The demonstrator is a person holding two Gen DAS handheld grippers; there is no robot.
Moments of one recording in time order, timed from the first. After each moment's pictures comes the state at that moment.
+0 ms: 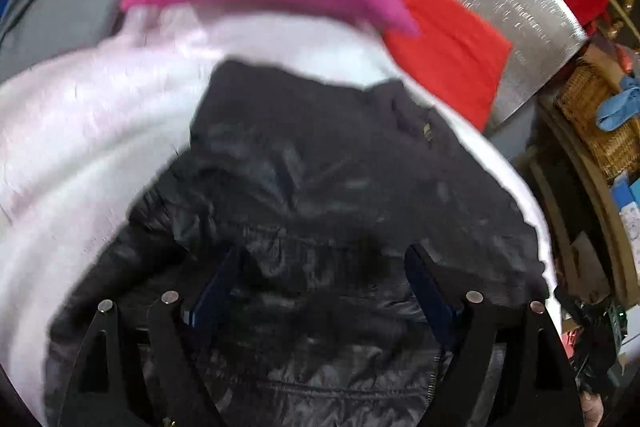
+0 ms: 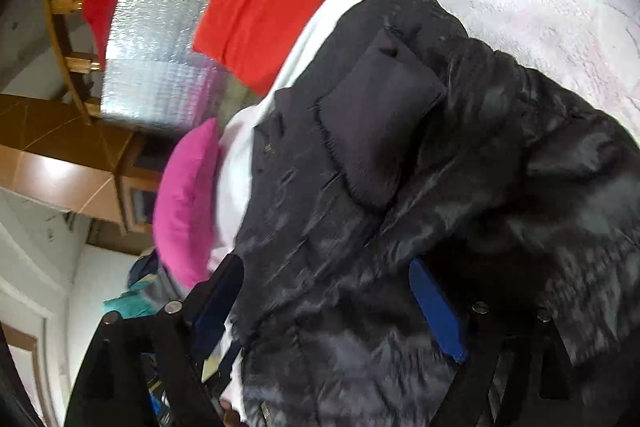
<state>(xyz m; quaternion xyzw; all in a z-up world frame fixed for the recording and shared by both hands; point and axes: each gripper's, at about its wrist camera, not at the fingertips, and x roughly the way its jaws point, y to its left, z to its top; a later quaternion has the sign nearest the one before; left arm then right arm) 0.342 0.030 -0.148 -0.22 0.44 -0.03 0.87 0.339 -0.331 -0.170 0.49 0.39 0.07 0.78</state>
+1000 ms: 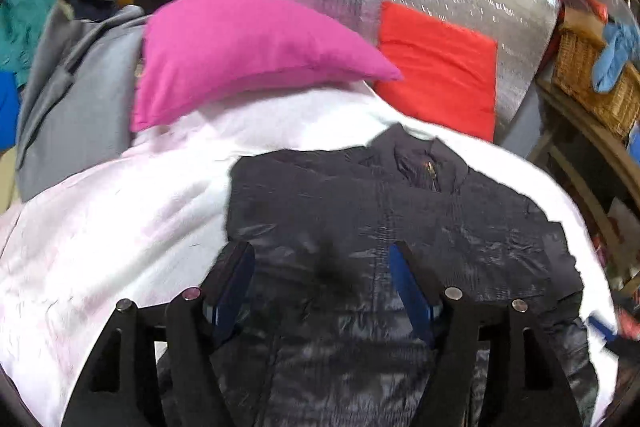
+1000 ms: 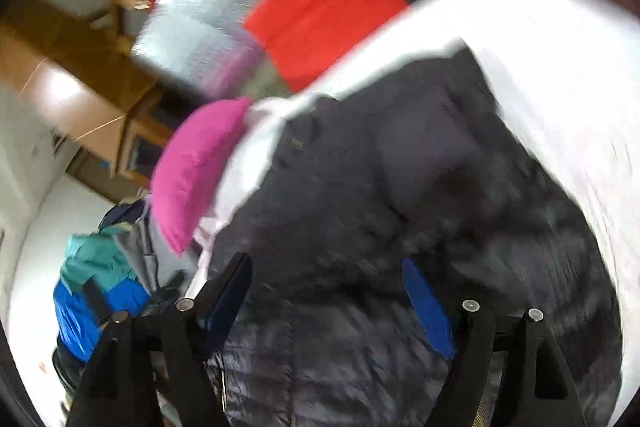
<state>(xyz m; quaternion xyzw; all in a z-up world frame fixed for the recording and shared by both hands) 0.353 0.015 -0.096 -0.09 0.37 0.00 0.93 0.316 -0.302 -0.097 0.33 0.36 0.11 0.87</state>
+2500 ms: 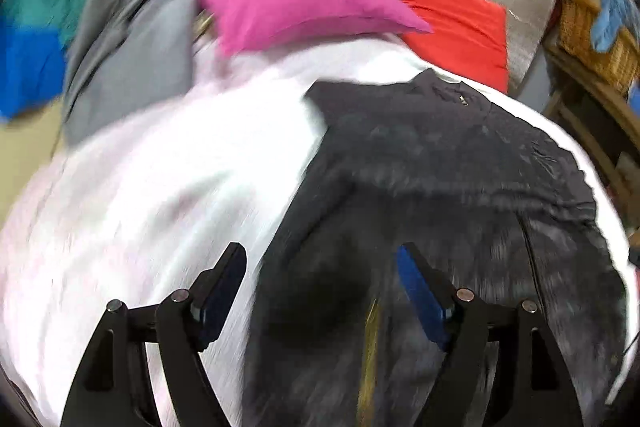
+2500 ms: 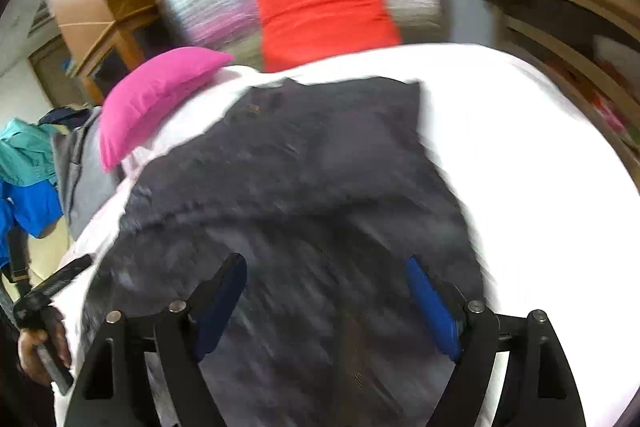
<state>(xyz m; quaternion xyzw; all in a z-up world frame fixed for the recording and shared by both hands) 0.221 0.108 -0.125 -0.09 0.42 0.01 0.91 0.201 -0.289 -0.100 0.13 0.40 0.02 0.91</state>
